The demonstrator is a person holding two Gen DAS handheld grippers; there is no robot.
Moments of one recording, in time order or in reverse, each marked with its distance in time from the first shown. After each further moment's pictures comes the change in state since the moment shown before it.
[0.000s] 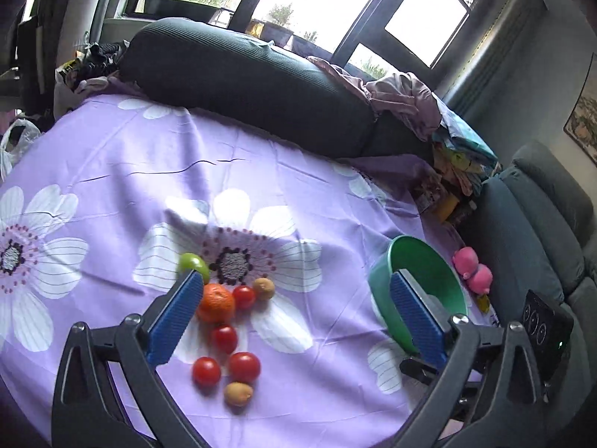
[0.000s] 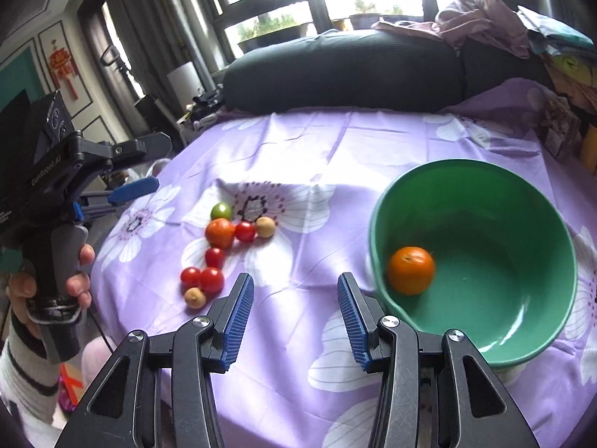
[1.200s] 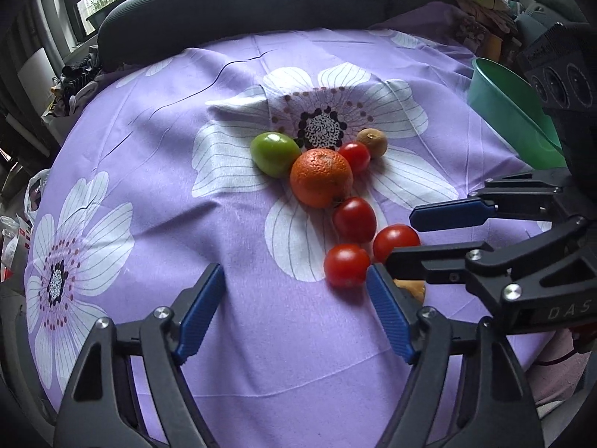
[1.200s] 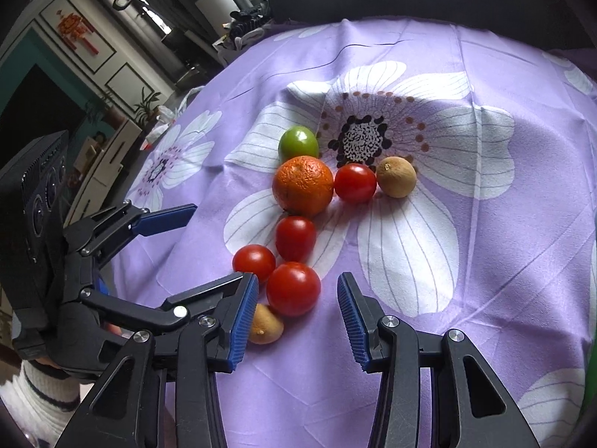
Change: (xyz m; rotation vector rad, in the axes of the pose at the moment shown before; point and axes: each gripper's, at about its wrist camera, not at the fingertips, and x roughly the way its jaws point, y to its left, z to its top) left arm 0.051 0.058 -0.069 0.404 0.325 0.256; right arm 0.135 0.069 0.006 -0.009 0.285 0.204
